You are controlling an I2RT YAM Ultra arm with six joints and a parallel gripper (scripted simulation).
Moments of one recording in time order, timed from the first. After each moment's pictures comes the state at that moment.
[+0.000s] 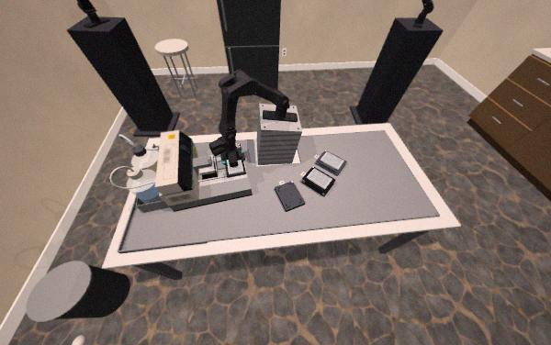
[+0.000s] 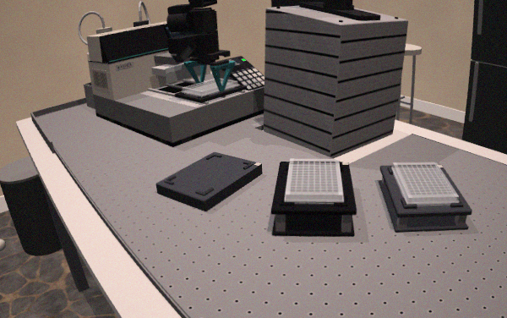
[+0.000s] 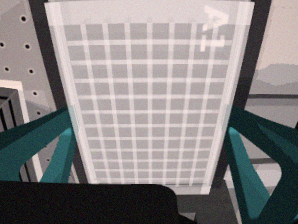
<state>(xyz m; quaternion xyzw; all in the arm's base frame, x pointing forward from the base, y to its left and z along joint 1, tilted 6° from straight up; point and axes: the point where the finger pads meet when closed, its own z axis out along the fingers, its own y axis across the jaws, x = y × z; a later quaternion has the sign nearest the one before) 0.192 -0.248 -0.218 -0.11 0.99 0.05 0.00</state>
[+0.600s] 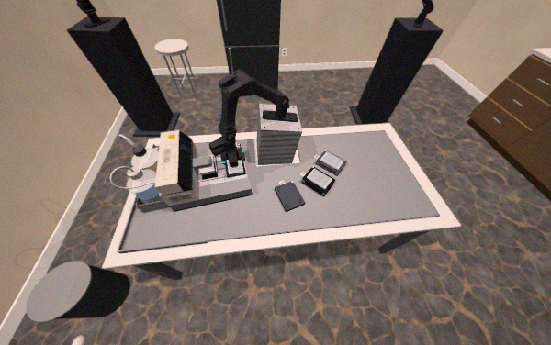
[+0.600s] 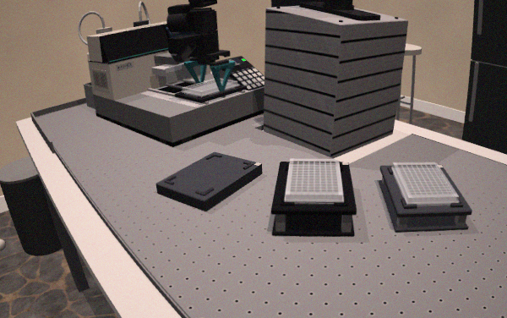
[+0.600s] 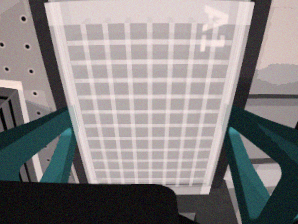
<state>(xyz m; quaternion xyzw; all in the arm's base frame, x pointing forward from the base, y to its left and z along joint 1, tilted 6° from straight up) 0.192 -0.248 -0.218 -0.11 0.99 0.05 0.00</state>
